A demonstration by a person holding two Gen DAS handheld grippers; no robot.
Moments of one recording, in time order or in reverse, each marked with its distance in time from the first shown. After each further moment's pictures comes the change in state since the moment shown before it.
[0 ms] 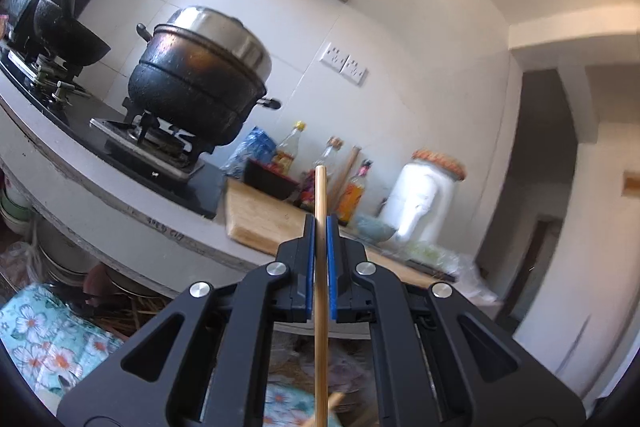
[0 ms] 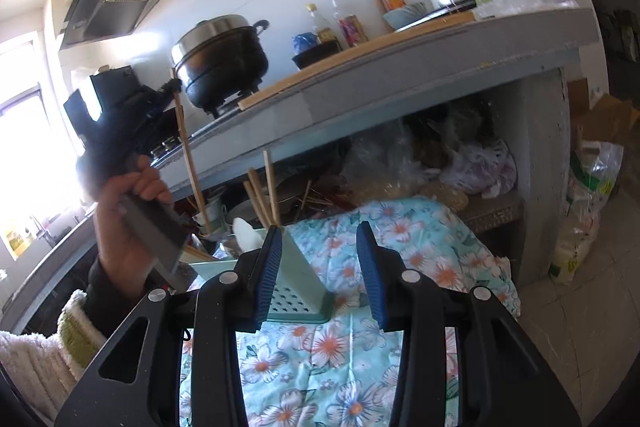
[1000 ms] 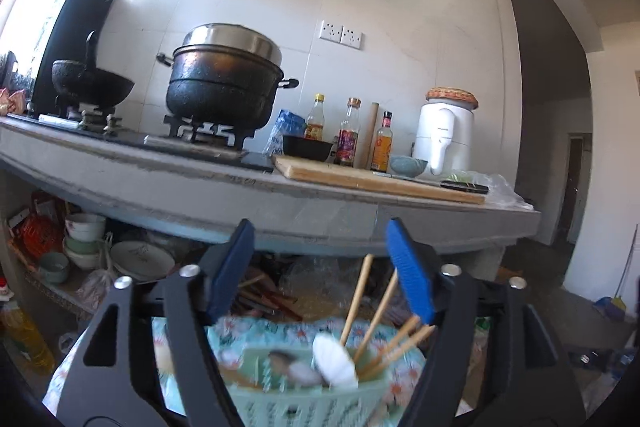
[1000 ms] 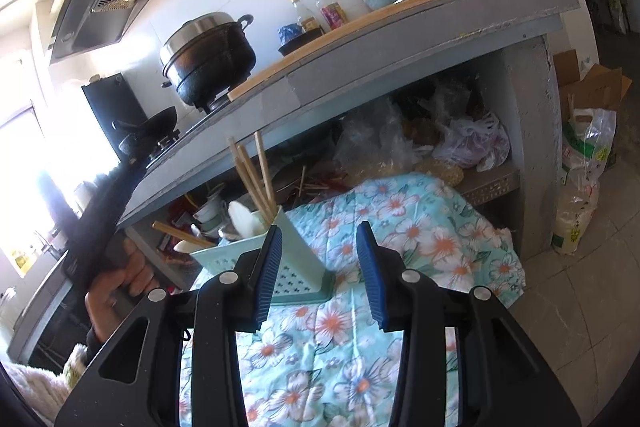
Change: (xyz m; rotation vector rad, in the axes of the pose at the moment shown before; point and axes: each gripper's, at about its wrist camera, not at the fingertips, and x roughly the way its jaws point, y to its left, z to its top) left arm -0.109 0.008 -0.043 0.253 0.099 0.109; right arm -0.007 -0.001 -0.025 0.069 0.049 0.006
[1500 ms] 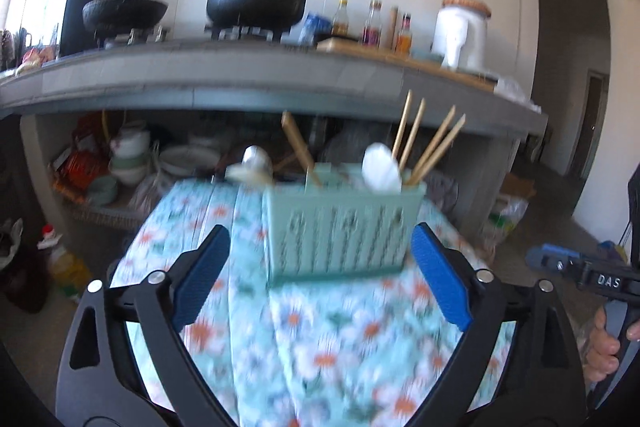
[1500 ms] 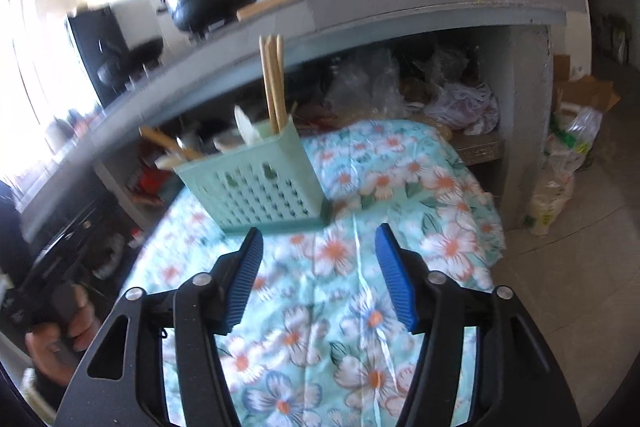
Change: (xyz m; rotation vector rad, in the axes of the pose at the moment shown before) left arm -0.097 0.031 -0.076 0.042 0.359 0.096; right arm 0.015 0.060 -0.072 -0.177 0.140 -0.204
